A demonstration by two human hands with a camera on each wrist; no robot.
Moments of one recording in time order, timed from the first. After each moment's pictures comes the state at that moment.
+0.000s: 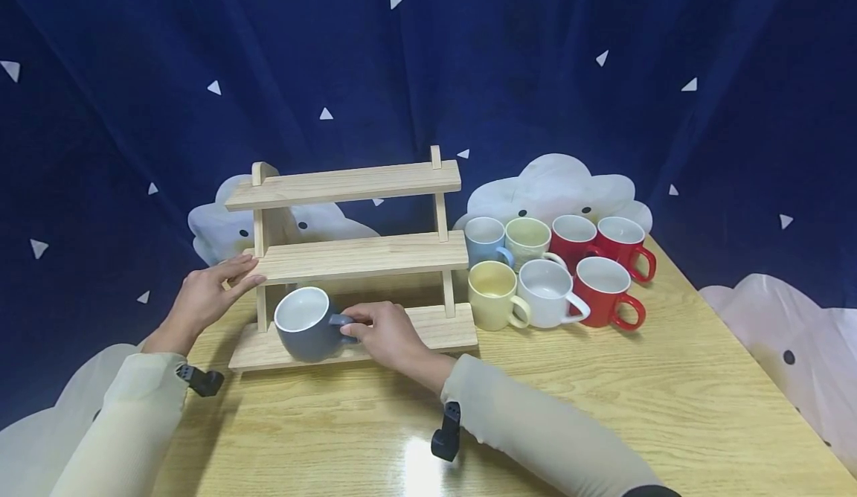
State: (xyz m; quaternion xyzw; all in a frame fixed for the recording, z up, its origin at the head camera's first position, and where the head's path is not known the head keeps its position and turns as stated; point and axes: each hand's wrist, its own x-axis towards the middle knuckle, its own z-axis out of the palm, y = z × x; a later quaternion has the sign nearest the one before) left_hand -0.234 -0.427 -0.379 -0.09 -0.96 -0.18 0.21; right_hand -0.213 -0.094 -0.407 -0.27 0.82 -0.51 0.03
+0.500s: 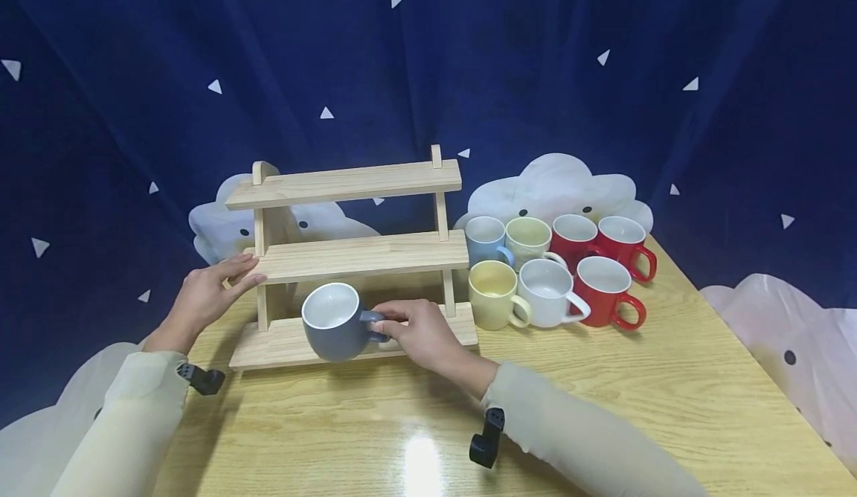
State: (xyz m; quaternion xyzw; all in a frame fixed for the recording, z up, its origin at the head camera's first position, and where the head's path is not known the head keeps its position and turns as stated) left_hand -0.236 -0.428 -0.381 -0.10 -0.96 -0.18 0.22; right_hand -0.208 -0.045 -0.398 -0.25 0.79 -0.56 0.05
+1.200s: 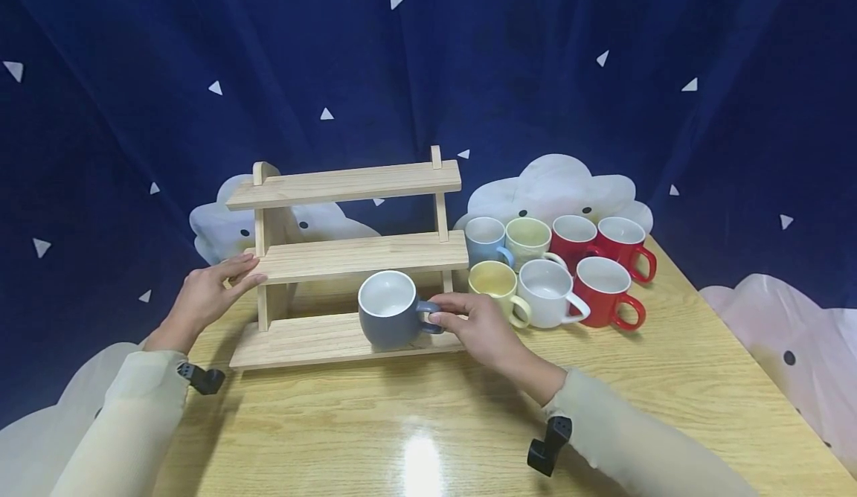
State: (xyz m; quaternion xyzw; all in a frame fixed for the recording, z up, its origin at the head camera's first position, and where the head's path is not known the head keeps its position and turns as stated) left_hand -0.236 -0.428 -0.381 -0.11 -0.95 -0.17 0.22; right_hand -0.206 0.031 -0.383 -0.20 0.81 -0.54 0.03
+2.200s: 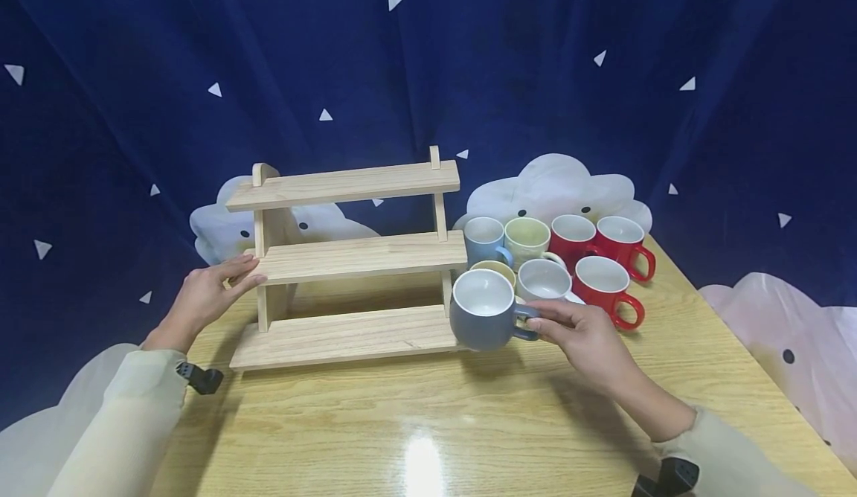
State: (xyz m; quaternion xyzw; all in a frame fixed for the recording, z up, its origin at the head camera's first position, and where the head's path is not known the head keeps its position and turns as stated) left_hand -0.235 -0.427 -0.377 -0.10 -0.96 -0.17 0.21; right_hand -0.179 0.152 -0.373 -0.14 0.87 -0.48 -0.01
